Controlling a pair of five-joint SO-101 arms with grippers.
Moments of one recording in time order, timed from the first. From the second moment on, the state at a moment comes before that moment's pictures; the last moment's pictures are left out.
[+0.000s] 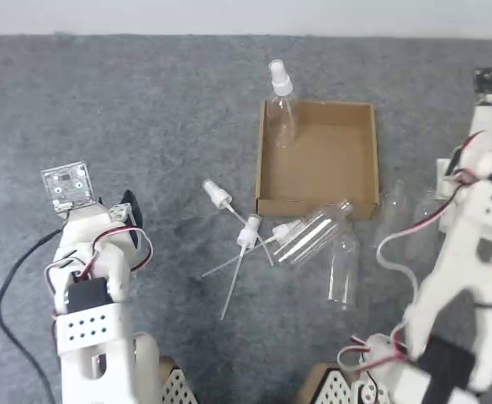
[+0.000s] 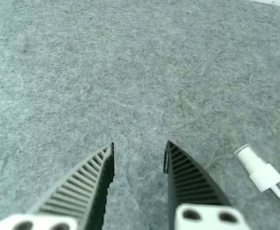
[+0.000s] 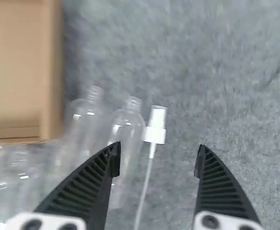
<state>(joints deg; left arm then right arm) -19.9 -63.7 80.0 34.9 7.1 22.1 -15.6 9.3 75.0 20.4</state>
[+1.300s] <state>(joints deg) -19.9 -63.7 80.0 34.9 7.1 28.6 22.7 7.8 53.8 23.6</state>
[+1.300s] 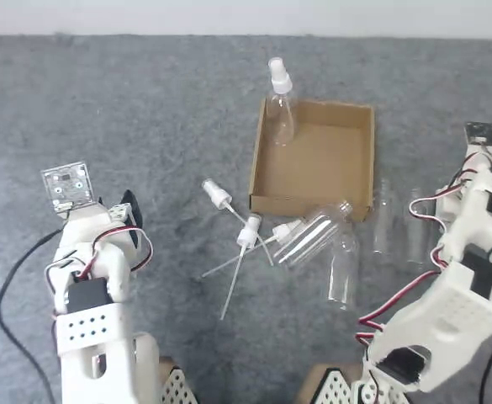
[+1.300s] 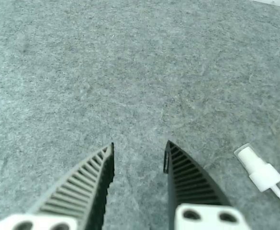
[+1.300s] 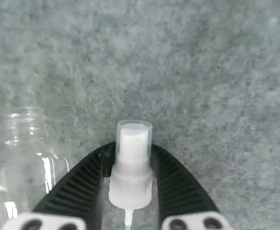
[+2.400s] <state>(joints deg) -19.9 -63.7 80.0 34.9 7.1 -34.4 -18.4 7.9 72.5 0.2</state>
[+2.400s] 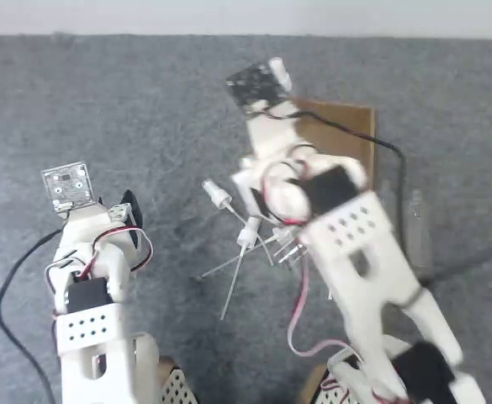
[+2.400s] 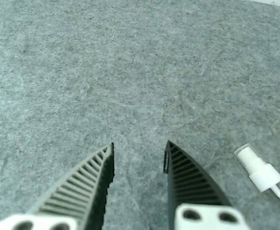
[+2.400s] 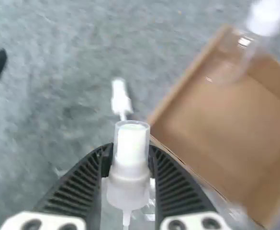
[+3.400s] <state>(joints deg) -19.9 -63.7 80.0 34.9 7.1 -43.7 12.7 7.9 46.2 -7.4</state>
